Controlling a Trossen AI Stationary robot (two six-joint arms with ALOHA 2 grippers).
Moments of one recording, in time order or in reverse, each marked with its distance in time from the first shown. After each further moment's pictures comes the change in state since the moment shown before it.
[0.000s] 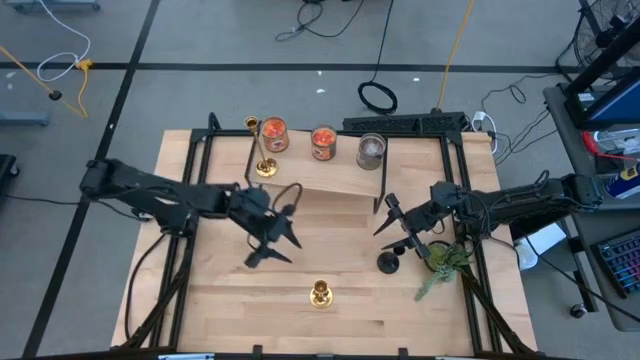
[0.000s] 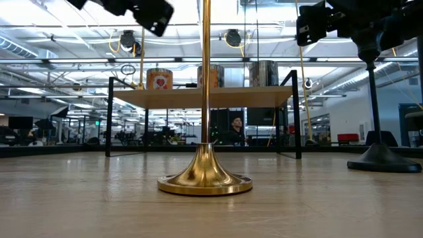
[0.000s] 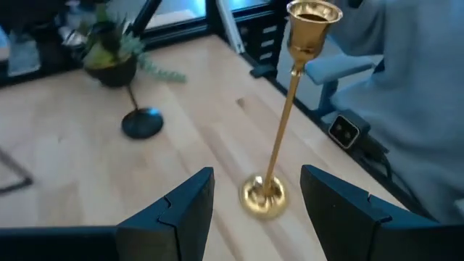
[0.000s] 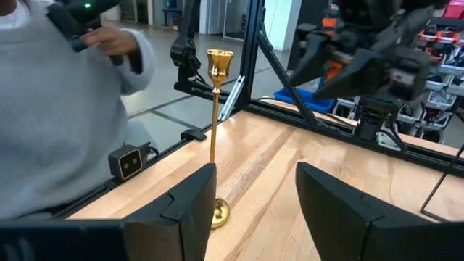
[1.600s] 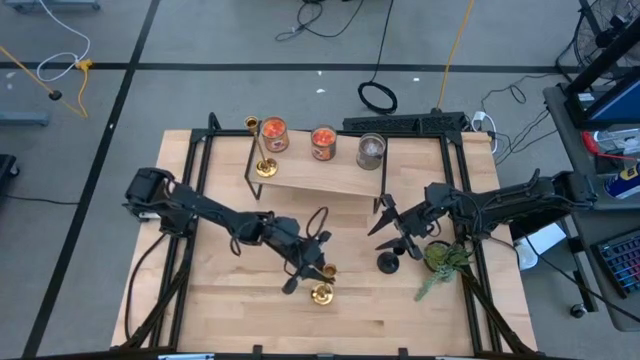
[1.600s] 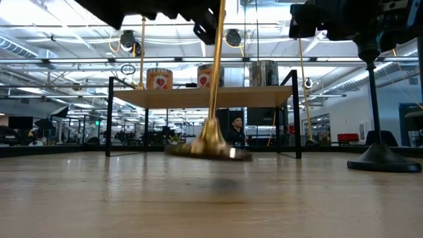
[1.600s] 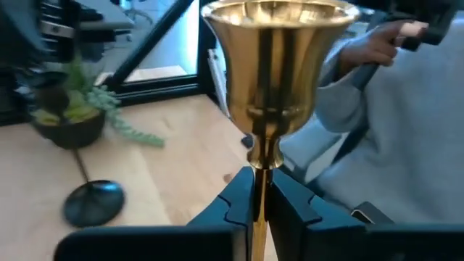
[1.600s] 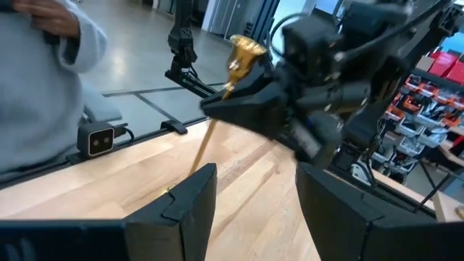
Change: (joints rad) left arm -0.104 0.412 0.095 0.580 -0.036 -0.210; right arm 0.000 0.105 0.001 0.128 0.001 -0.220
